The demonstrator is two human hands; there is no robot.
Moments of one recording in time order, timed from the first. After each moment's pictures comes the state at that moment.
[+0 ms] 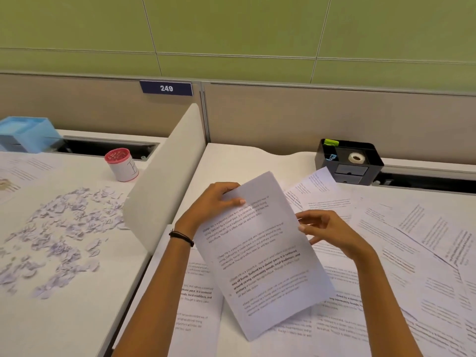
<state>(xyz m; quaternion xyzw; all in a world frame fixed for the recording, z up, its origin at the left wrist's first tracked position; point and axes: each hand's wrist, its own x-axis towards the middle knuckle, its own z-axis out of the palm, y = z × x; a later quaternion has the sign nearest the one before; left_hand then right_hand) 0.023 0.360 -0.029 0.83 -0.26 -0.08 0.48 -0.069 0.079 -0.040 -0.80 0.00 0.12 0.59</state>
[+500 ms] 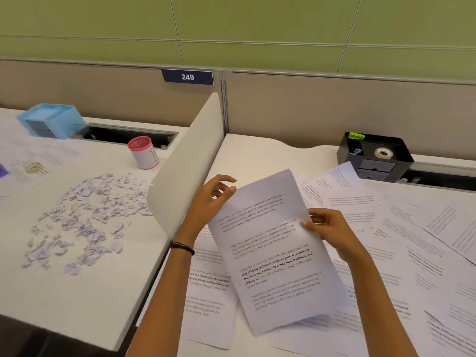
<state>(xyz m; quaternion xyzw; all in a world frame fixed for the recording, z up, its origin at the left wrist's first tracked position) -0.002 0.404 -0.048 0.83 -0.13 0.04 0.55 -0.062 0.119 -0.066 -0.76 0.06 0.07 0.65</state>
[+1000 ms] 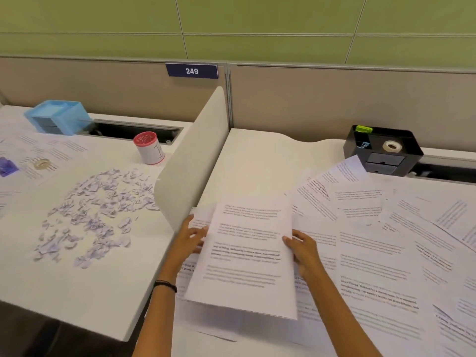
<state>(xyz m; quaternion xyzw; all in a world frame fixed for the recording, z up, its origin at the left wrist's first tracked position) -0.057 0.462 -0.121 0.77 0.15 -0.12 0.61 -0.072 0.191 -0.151 -0.59 0.30 0.07 0.75</state>
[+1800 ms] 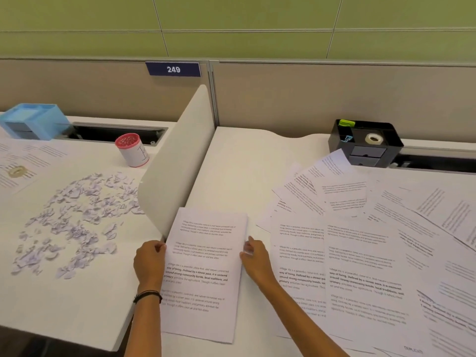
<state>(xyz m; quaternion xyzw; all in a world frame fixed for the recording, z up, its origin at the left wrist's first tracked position) -0.069 0.502 -0.166 0.91 0.24 0.07 0.32 -0.092 0.263 -0.180 -0.80 0.13 0.09 0.58</state>
